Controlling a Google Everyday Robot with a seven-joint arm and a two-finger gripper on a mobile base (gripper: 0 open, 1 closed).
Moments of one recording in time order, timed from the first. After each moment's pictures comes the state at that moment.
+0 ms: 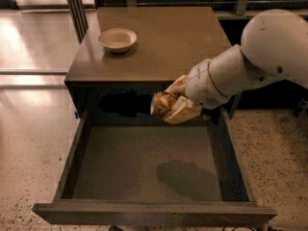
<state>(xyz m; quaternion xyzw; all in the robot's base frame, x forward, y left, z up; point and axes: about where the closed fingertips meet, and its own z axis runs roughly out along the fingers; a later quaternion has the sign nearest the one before) 0.505 -0.049 0.857 -0.66 0.66 0.13 0.34</state>
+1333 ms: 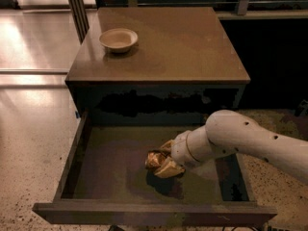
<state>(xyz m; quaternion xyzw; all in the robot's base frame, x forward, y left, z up) 0.464 -0.029 0.656 -0.62 0.71 0.18 0.28</state>
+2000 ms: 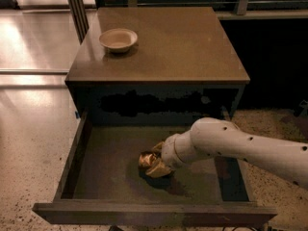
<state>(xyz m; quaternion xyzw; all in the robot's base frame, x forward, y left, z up) 0.484 -0.003 0.620 -0.61 0.72 0.17 0.29</state>
